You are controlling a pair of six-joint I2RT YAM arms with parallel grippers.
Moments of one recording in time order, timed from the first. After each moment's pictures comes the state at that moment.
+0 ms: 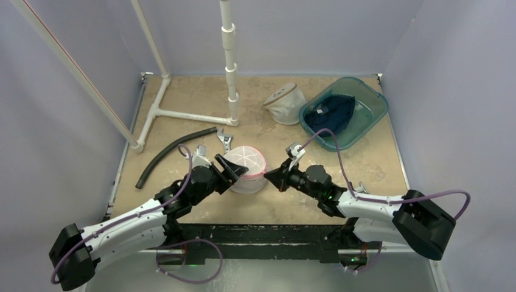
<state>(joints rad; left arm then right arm) -0.87 0.75 0.34 -0.03 -0.24 -1.32 0.88 1.16 0.27 0.70 -0.10 0.46</state>
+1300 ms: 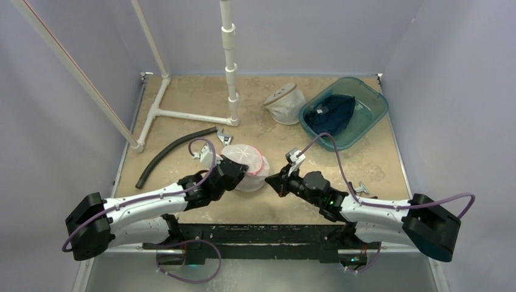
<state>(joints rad) -1.05 1.11 0.59 -0.17 -0.61 -1.56 0.99 1.07 0.25 0.60 0.04 0.46</state>
